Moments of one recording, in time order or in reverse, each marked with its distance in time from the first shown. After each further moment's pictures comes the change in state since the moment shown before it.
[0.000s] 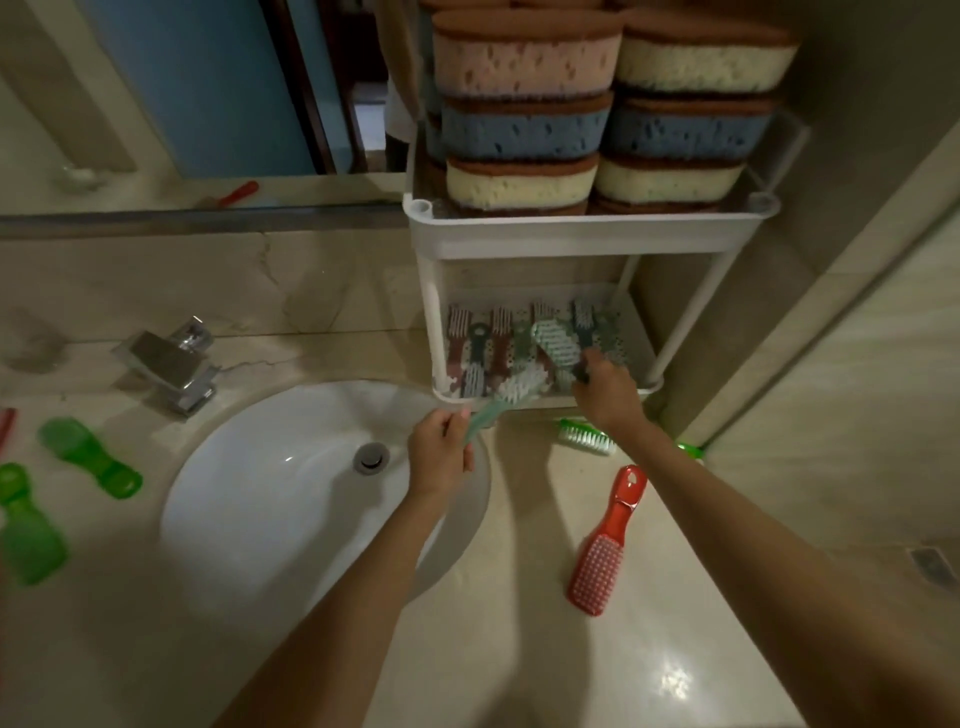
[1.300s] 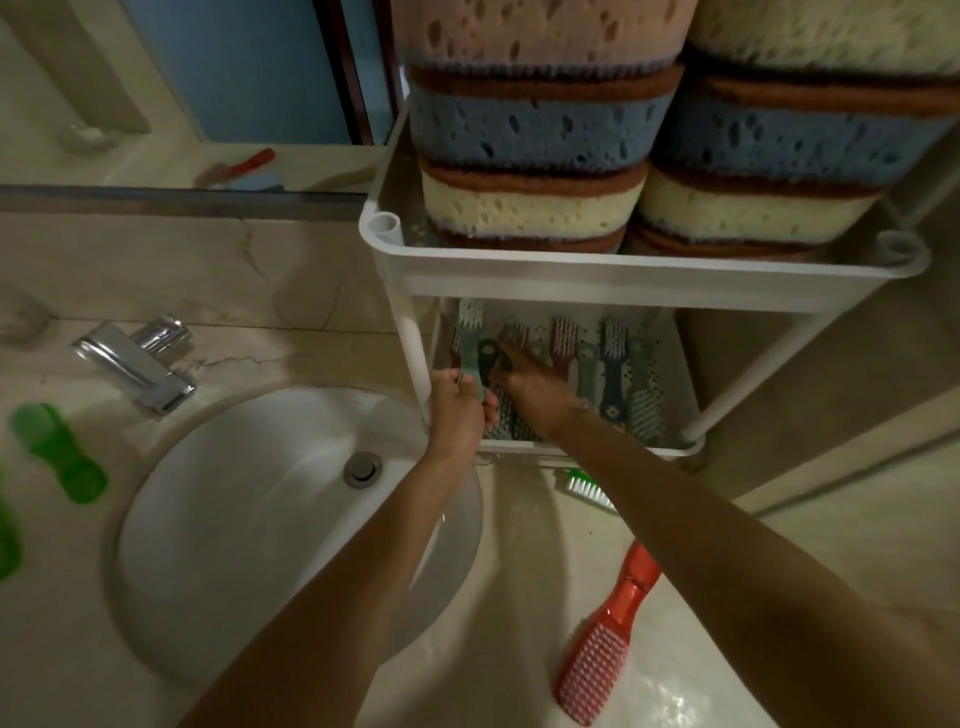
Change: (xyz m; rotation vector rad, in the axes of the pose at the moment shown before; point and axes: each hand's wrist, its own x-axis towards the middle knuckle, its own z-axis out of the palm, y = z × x) left_hand 0.082 0.039 0.054 -0.181 0.103 -0.166; right_hand 0.100 -0.023 0.064 -0.440 -0.208 -0.653
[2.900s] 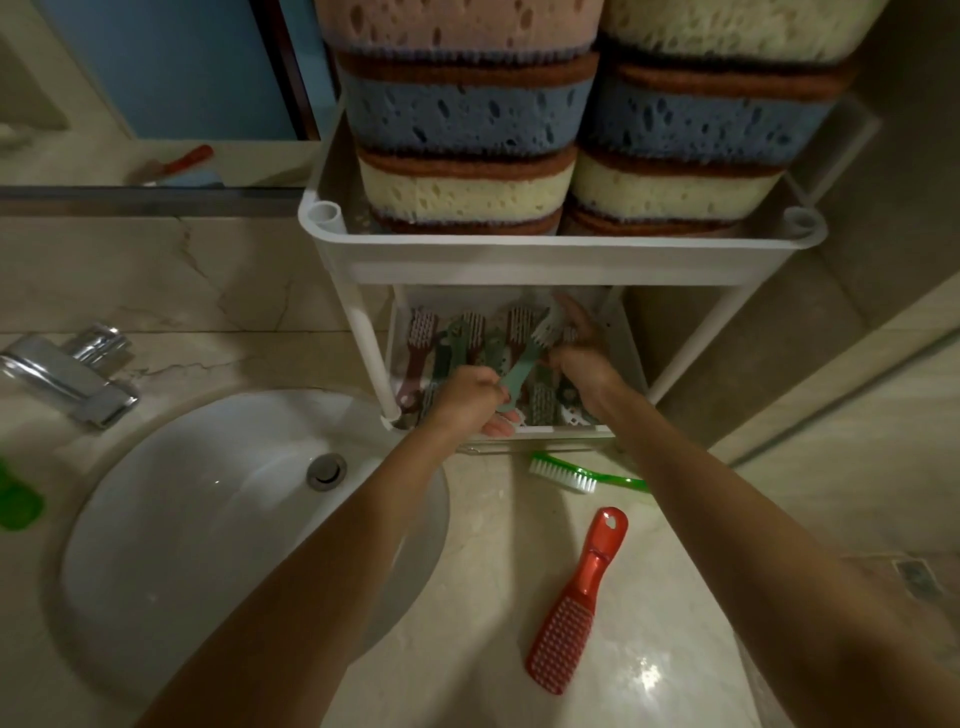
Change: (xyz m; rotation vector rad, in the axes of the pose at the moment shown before) left_hand -0.008 0.014 0.025 0.409 -0.483 -0.138; right_hand -0.040 0.047 -0.039 1.269 0.413 0.613
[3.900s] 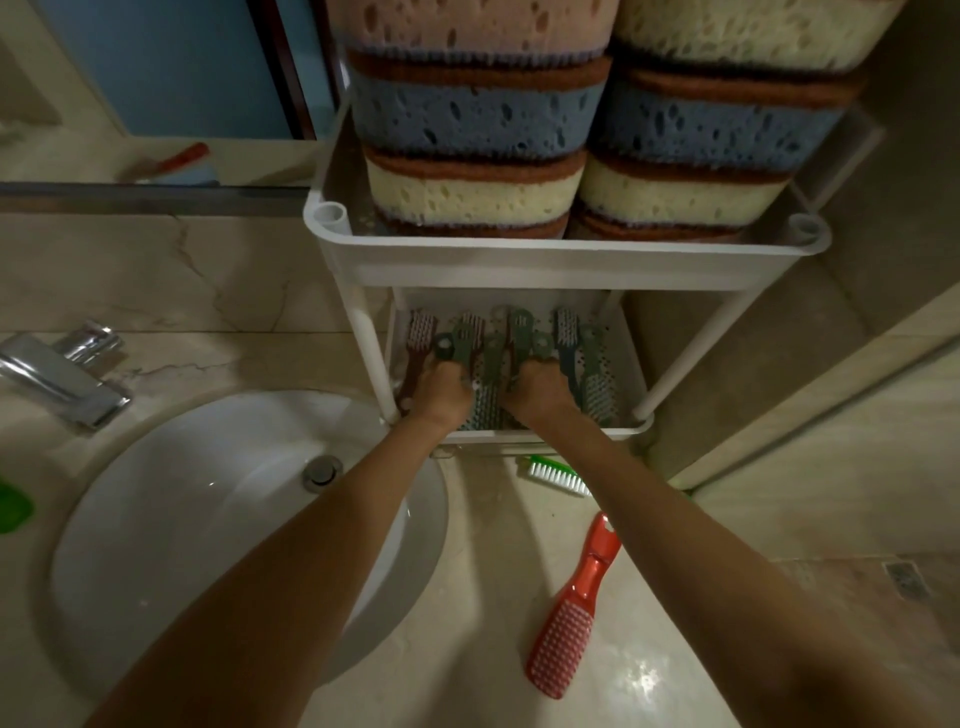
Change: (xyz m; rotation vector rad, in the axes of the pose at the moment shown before) left_hand 0.030 -0.018 -0.016 0.583 0.296 0.150; right_hand -0.024 0.004 0.043 -0.910 -0.102 0.001
